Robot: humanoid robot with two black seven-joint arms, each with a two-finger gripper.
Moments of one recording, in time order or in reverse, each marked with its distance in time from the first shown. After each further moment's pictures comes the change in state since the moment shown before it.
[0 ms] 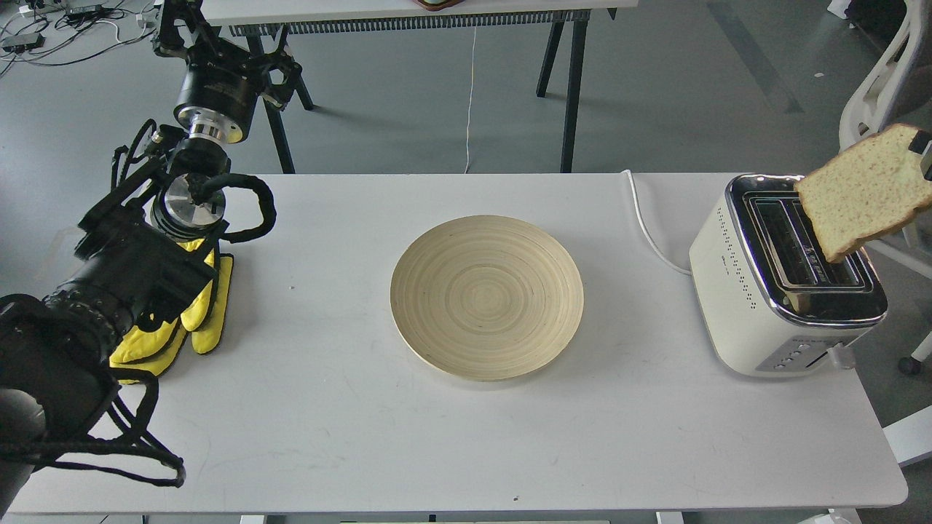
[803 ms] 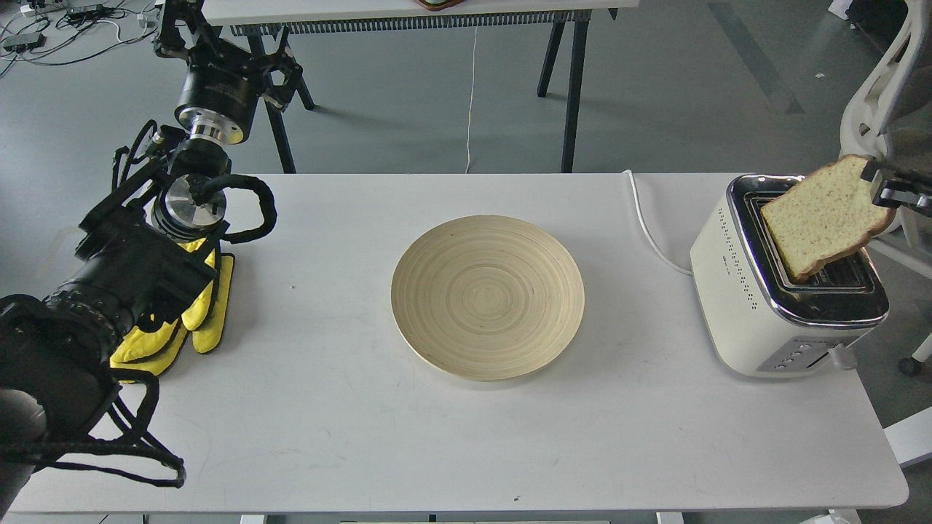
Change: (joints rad) left arm 0.002 -0.001 0.000 0.000 0.002 0.000 0.000; right arm -0.038 0.098 -0.031 -0.056 0.011 -0.021 -0.019
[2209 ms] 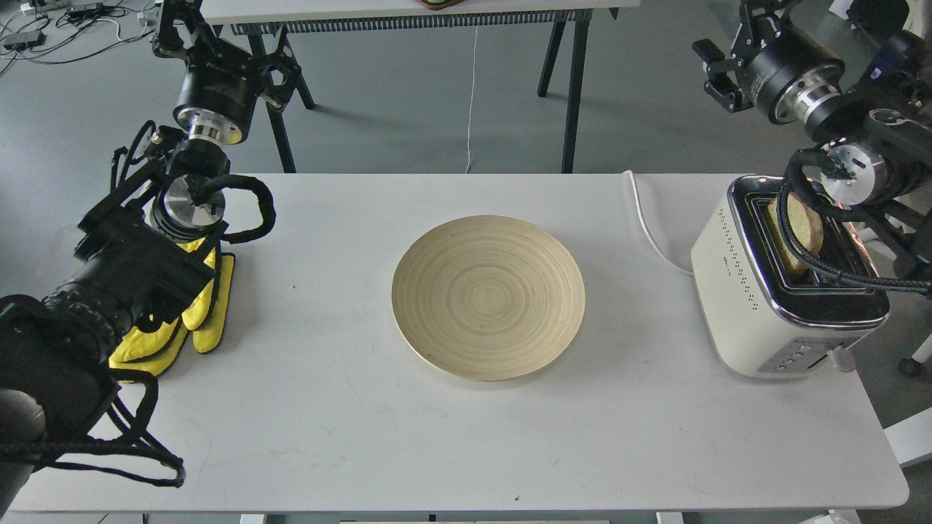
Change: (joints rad) left arm 0.000 0.002 0.000 0.000 -0.002 0.000 0.000; right arm -0.055 0.714 0.498 -0.562 1.109 0.125 0.237
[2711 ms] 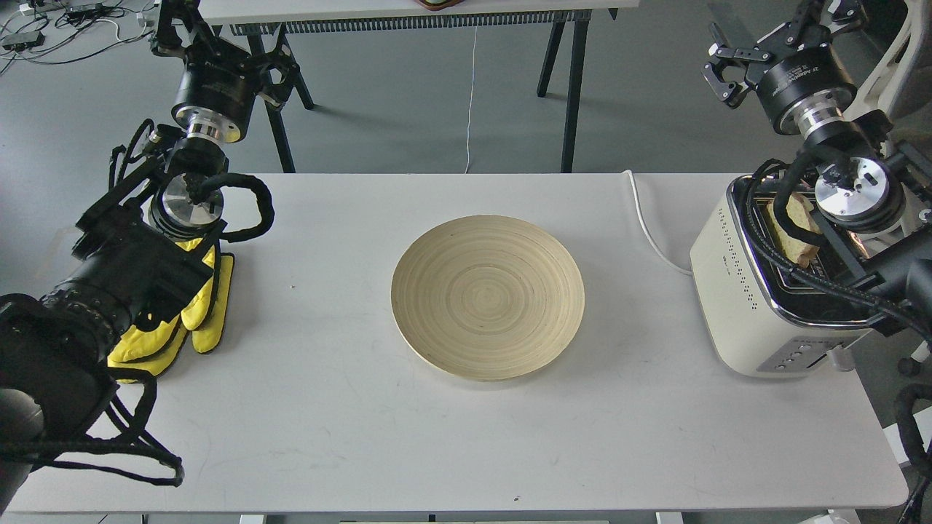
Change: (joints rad) left arm -0.003 0.006 0.000 0.001 0.001 0.000 -0.001; right arm -0.240 0.154 0.520 -0.030 0.198 0.137 -0.039
